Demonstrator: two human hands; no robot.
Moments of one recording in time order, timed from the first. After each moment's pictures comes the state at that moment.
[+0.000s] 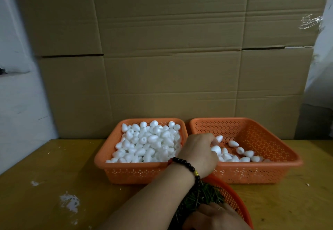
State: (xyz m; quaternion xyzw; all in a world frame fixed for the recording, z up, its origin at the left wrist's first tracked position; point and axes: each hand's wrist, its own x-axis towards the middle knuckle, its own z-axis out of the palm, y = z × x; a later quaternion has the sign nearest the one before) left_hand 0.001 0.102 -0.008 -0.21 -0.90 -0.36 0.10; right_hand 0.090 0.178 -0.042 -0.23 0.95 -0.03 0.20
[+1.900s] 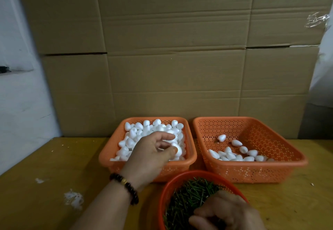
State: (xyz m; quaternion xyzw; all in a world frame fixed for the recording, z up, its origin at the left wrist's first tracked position) left_hand 0.027 -0.003 -0.007 -0.10 -0.81 -0.58 0.05; right_hand 0.112 0.124 -0.056 -0.27 0.88 -0.26 -0.28
